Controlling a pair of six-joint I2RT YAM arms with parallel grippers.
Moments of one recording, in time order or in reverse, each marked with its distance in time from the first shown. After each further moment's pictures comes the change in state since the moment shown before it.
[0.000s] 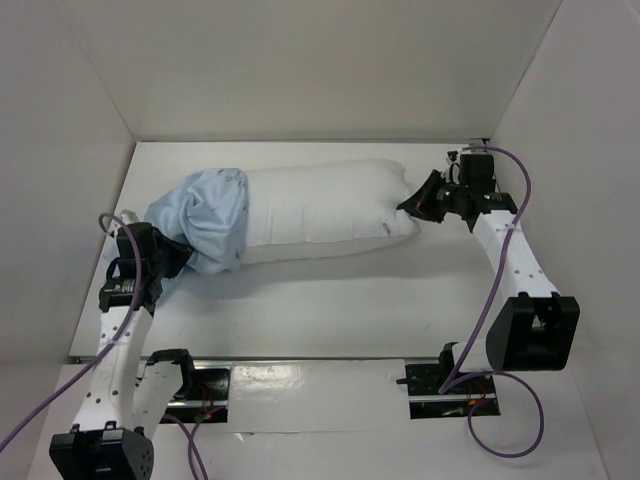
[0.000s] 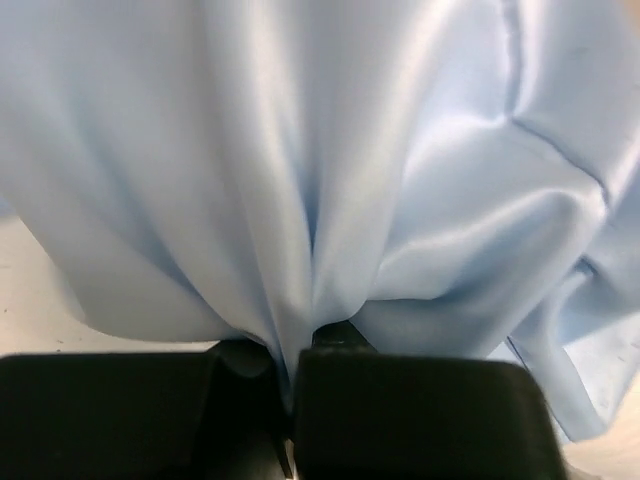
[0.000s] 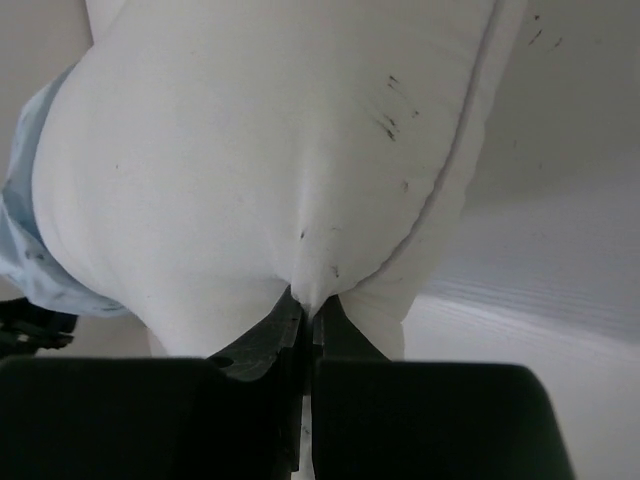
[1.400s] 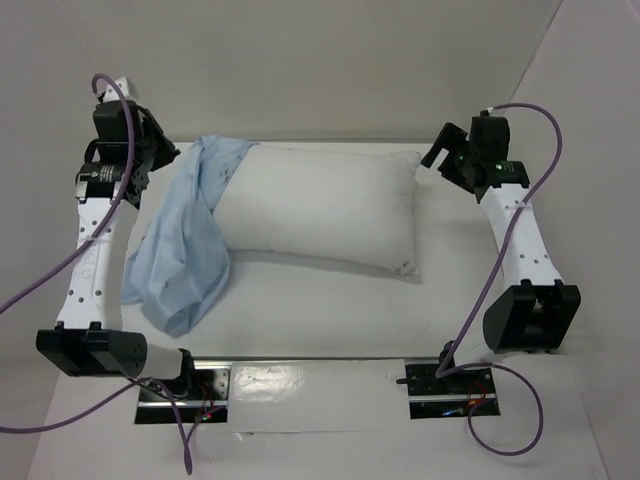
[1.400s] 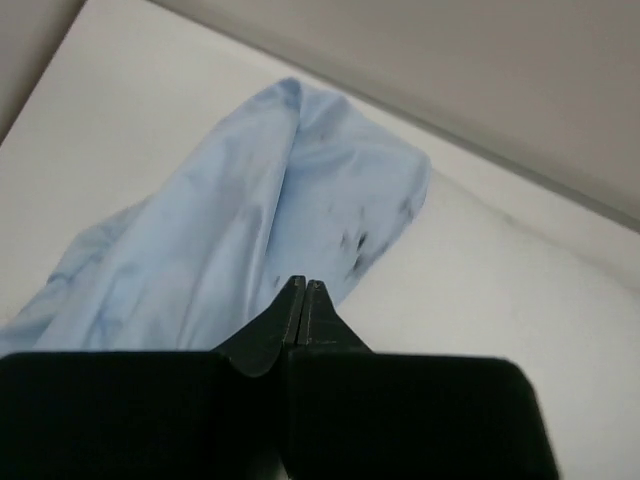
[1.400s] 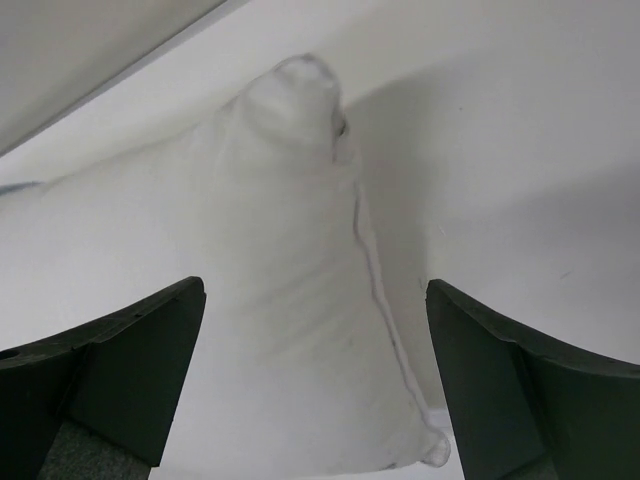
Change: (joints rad) left arm -0.094 0.595 0.998 -0.147 -0.119 0.439; right arm -0.006 0.109 0.328 -0.099 0.511 -0.089
